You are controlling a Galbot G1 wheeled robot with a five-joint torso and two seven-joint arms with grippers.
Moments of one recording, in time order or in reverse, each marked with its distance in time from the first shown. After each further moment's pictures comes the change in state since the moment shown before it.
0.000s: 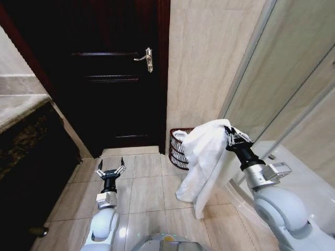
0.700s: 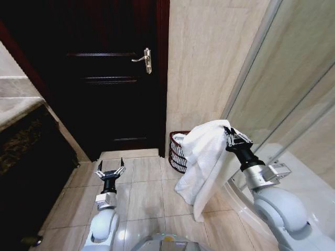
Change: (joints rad) left arm 0.013 -0.003 -0.003 -0.007 -0.004 -0.003 -0.001; right arm 0.000 0.008 0.002 -0.007 -0.017 0.010 -0.017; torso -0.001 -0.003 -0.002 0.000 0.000
